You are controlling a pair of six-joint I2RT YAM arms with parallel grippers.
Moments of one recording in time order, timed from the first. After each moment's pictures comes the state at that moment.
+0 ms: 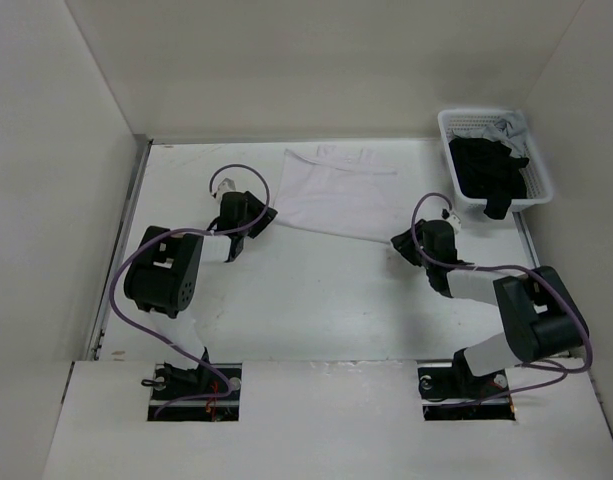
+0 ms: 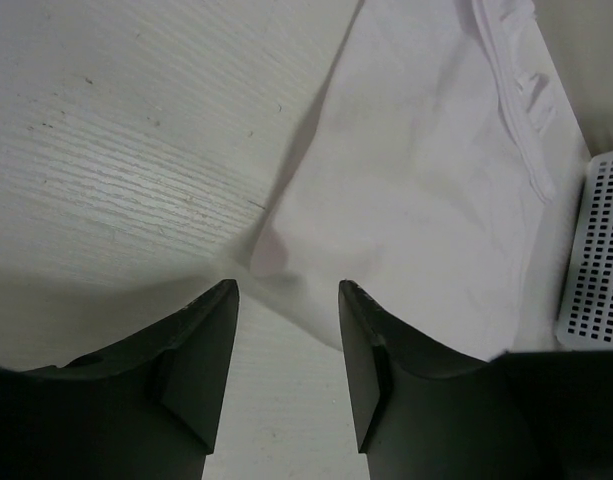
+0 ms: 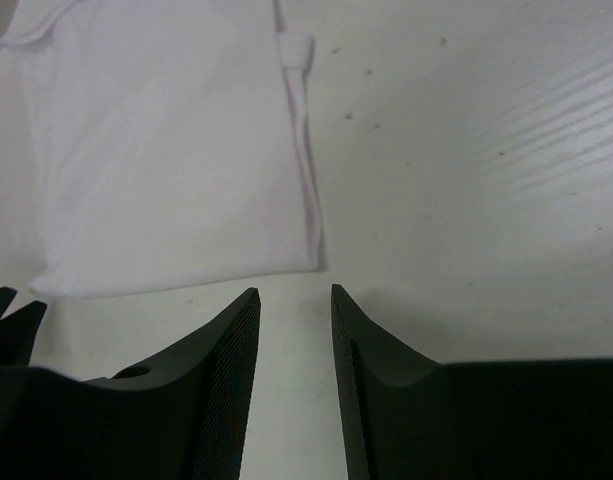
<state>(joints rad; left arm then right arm) -0.26 1.81 0.81 0.48 0.02 -0.96 0.27 1.45 0.48 0.44 0.10 0.90</state>
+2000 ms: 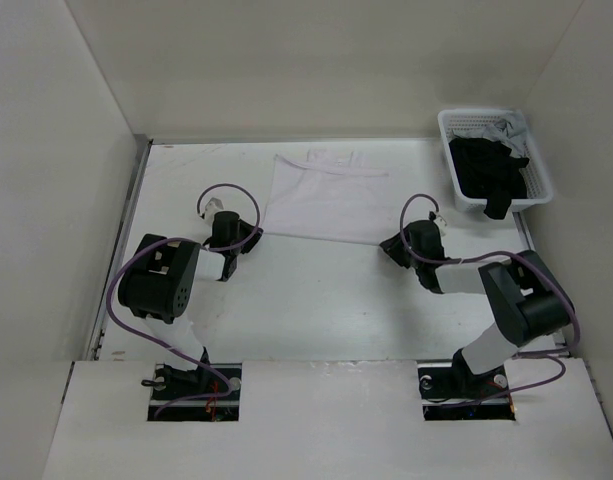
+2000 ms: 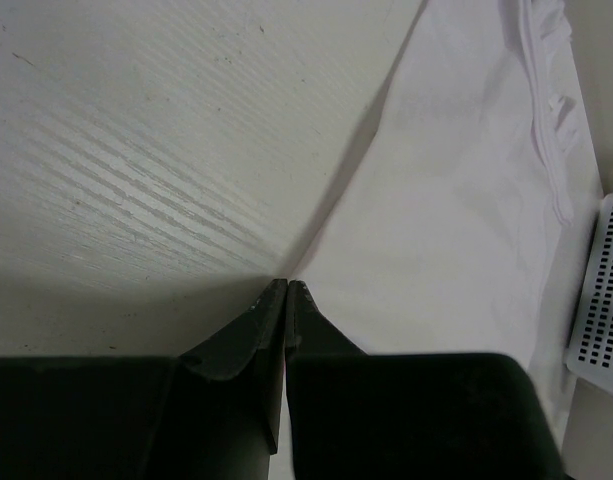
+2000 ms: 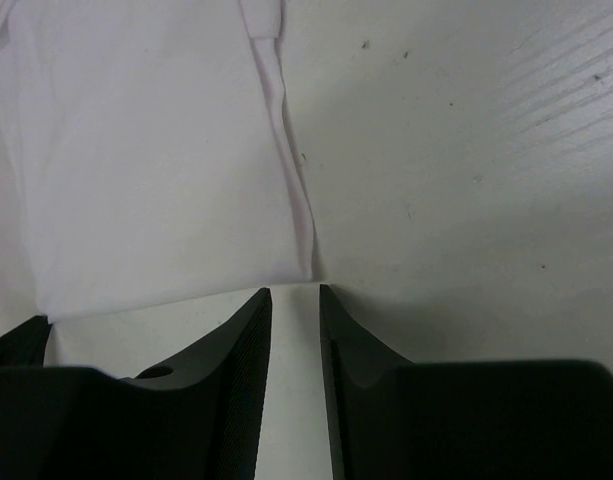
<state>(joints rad) -0.23 1.76 0.60 0.62 -0.05 -1.01 0.34 1.58 0.52 0.46 0.09 0.98</state>
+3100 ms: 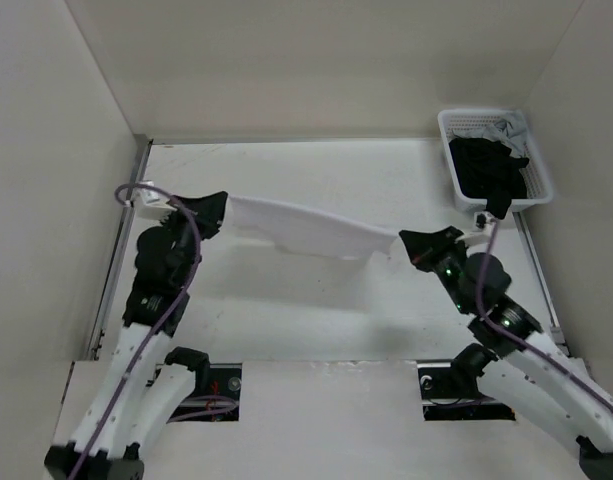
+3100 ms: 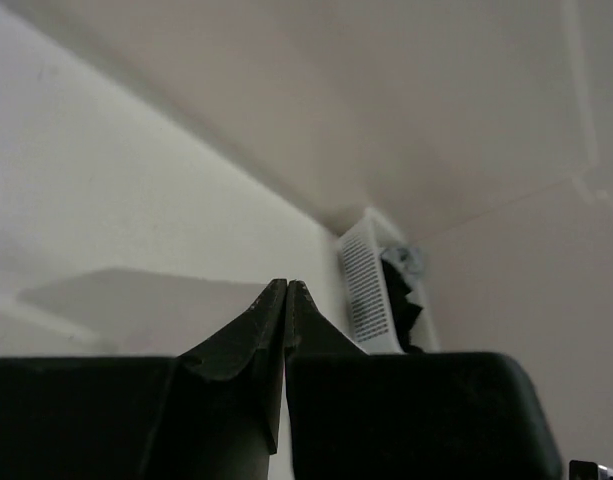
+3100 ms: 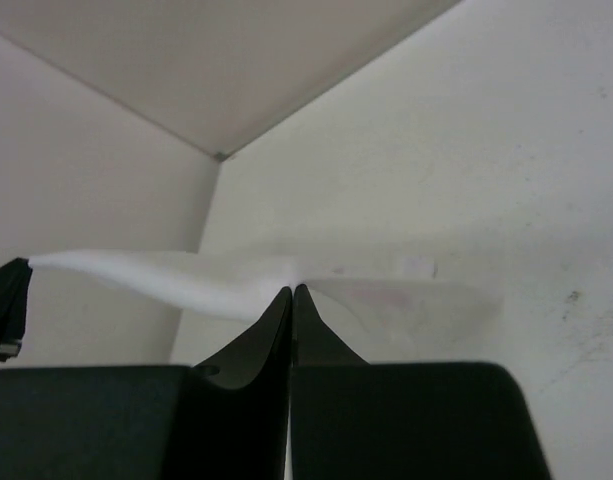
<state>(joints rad) -0.24 0.73 0.67 0.07 -0.08 -0.92 0.61 0.64 0.53 0.01 0.32 0.85</state>
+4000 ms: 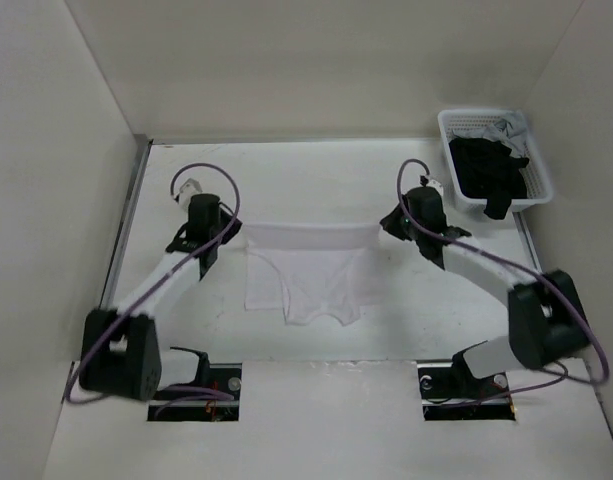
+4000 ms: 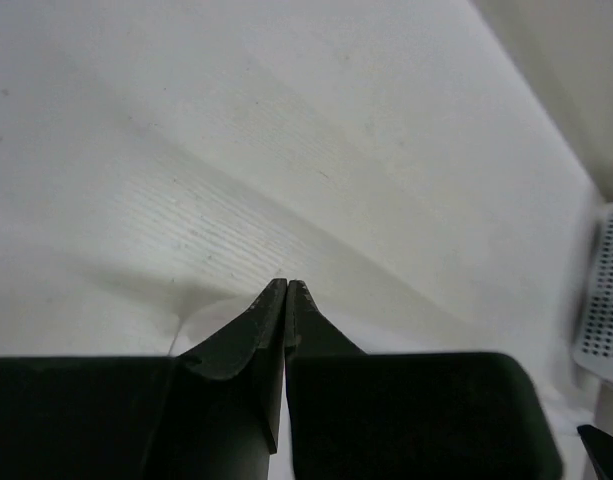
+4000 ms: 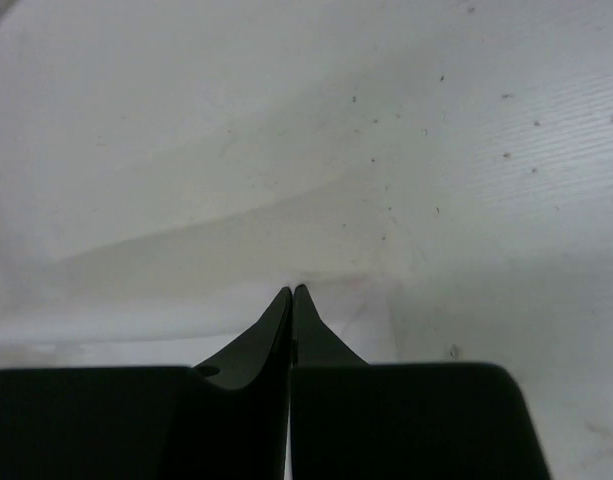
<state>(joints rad) -0.20 1.17 0.70 -0.06 -0.16 -0.86 0.39 1.34 0.79 0.00 0.13 0.75</state>
